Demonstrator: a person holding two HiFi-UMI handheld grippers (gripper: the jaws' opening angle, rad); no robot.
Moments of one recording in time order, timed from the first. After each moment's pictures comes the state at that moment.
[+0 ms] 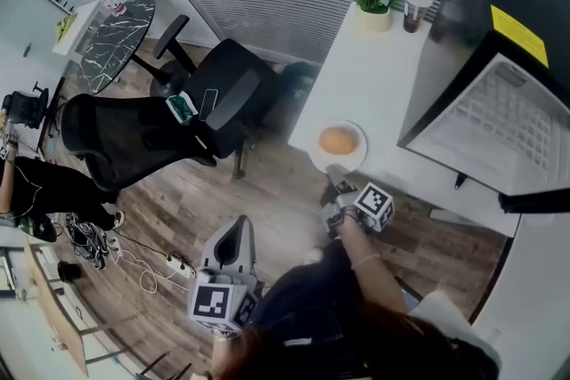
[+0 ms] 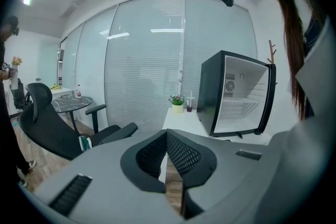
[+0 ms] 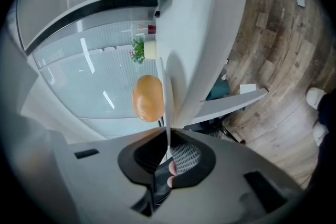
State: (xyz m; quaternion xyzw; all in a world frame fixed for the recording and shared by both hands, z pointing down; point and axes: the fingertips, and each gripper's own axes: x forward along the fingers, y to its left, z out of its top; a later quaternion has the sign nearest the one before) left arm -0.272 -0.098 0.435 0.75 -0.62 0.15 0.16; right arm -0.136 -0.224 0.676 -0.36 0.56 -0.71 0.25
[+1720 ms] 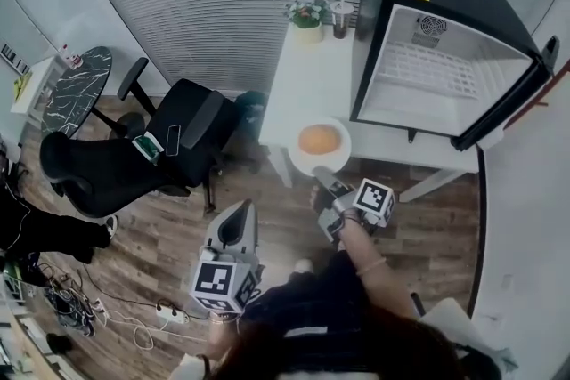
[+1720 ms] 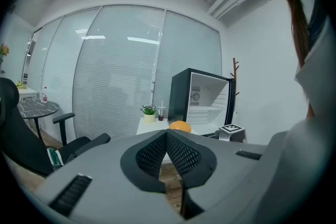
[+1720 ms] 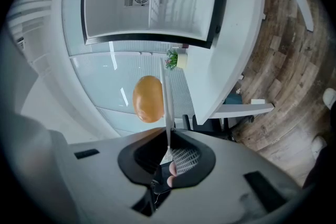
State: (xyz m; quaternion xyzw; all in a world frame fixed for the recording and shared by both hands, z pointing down) left arm -0.255 -0.057 0.416 0.86 -0.48 0.10 0.11; right arm -0.108 -0.130 0.551 -0.38 0.63 -0.62 0.29
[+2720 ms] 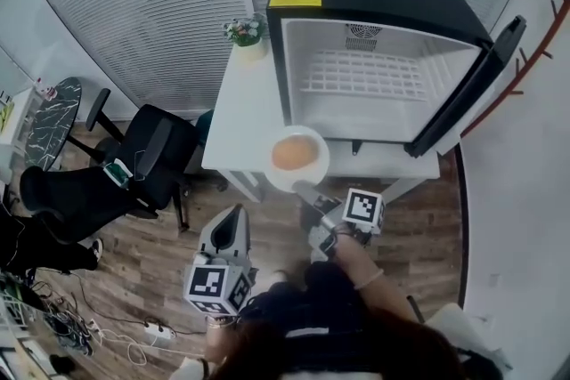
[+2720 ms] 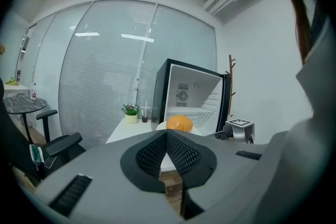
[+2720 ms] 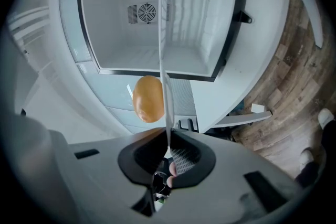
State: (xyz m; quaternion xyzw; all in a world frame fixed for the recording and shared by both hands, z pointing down) left arm -0.099 -0.071 0.418 0.87 -0.46 0.09 0.12; right arm 0.016 -0.106 0.512 -0.33 0.65 -0.63 0.27
